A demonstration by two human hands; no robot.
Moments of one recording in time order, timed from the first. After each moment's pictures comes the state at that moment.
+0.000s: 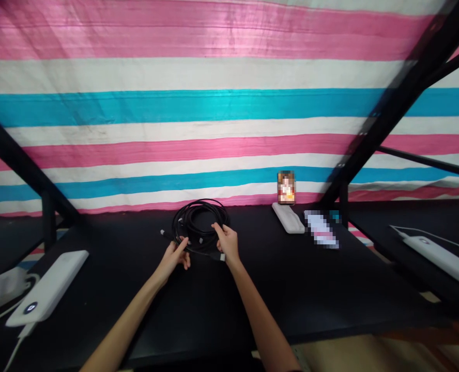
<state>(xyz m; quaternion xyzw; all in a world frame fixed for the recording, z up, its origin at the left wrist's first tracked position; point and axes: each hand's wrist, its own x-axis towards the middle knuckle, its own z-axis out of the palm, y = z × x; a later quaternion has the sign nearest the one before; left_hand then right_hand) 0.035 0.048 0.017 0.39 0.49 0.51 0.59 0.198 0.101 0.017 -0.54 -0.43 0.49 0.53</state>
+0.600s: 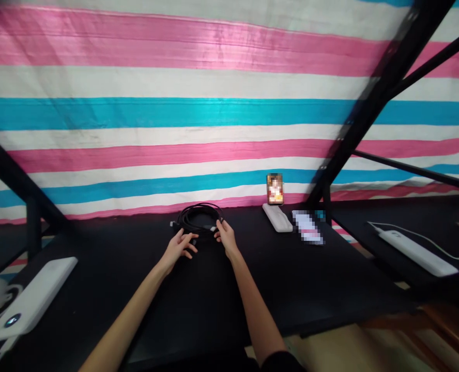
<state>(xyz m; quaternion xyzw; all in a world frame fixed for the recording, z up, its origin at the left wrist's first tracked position) 0.051 0.077 0.023 0.42 0.44 0.52 0.60 0.220 0.133 -0.002 -0.48 -0.40 0.53 0.57</state>
